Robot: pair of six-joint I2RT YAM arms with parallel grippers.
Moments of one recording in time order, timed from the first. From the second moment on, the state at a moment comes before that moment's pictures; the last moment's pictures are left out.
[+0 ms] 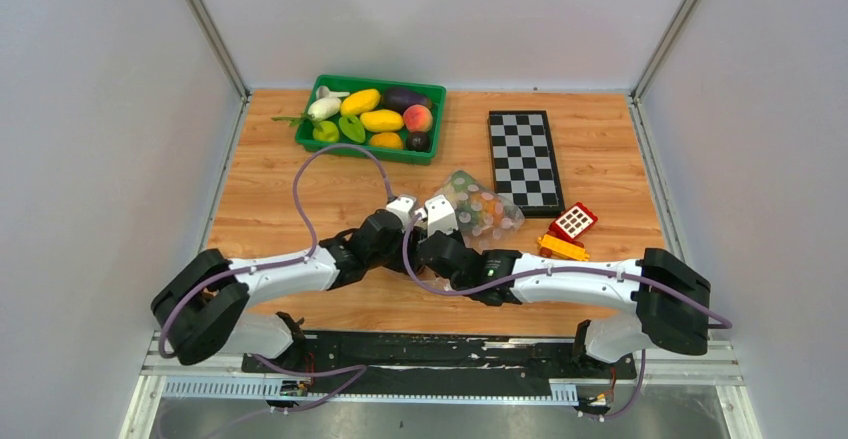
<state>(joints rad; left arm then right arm) -0.85 1.36 0.56 0.10 -0.05 -0.48 1.22 1.43 0.86 -0.17 0.63 0.43</state>
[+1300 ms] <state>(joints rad) -0.17 1.99 1.70 -0.35 -0.20 -0.33 1.21 1.49 0.85 -0.11 0.62 0.37</state>
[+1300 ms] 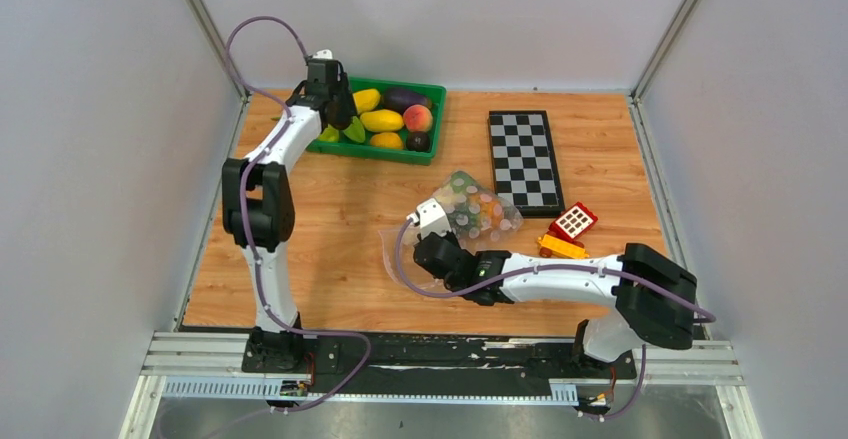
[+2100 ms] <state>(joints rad) -0.15 2.09 1.78 -0.44 -0.11 -0.29 1.21 1.53 0.86 -0.09 0.62 0.33</state>
